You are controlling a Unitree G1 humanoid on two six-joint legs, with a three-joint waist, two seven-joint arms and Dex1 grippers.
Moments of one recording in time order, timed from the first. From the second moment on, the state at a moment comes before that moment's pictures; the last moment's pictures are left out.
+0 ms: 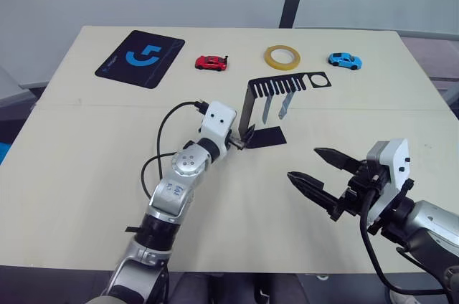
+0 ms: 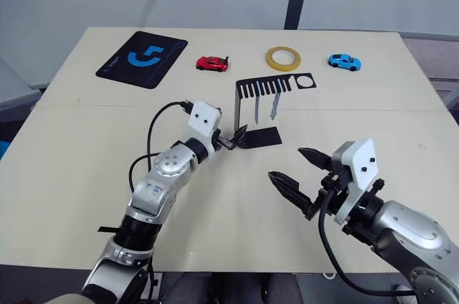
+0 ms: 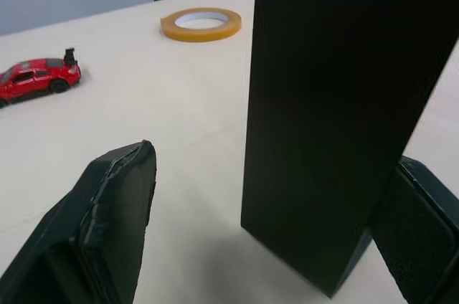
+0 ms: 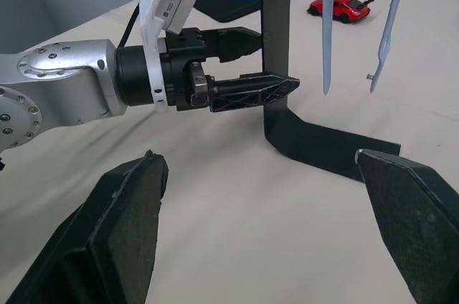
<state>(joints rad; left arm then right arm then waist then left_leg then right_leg) -0.54 0.09 -0.22 -0.06 -0.06 0.45 -0.12 0.09 -0.70 -0.37 -0.89 0.97 0.78 0.35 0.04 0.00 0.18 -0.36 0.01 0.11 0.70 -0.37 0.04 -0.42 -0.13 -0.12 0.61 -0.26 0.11</state>
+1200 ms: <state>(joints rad) -0.65 -0.07 -0.09 0.14 0.05 0.37 0.12 -0.14 -0.59 -0.10 -0.89 0.89 0.88 -0.06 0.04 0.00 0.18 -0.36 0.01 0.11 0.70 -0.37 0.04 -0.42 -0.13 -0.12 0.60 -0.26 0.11</state>
